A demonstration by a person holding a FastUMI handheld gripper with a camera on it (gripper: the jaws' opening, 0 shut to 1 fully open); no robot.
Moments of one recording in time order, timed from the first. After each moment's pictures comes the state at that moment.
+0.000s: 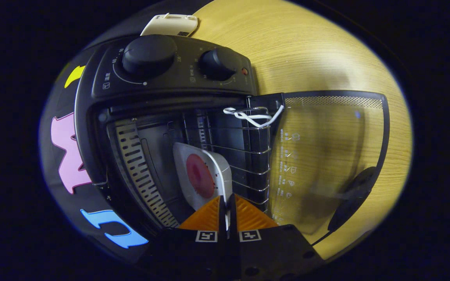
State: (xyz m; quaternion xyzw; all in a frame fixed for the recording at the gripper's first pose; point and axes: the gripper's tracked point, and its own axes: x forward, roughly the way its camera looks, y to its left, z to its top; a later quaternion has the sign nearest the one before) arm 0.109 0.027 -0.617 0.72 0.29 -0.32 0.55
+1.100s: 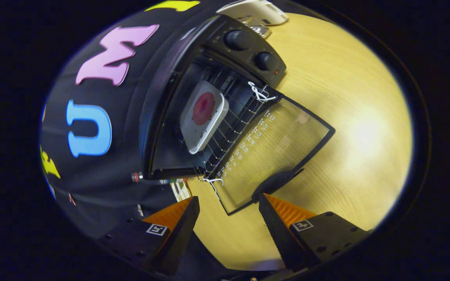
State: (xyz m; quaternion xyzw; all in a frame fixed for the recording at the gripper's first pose) arm -0.029 0.071 -0.557 0.46 0.49 -0.10 0.73
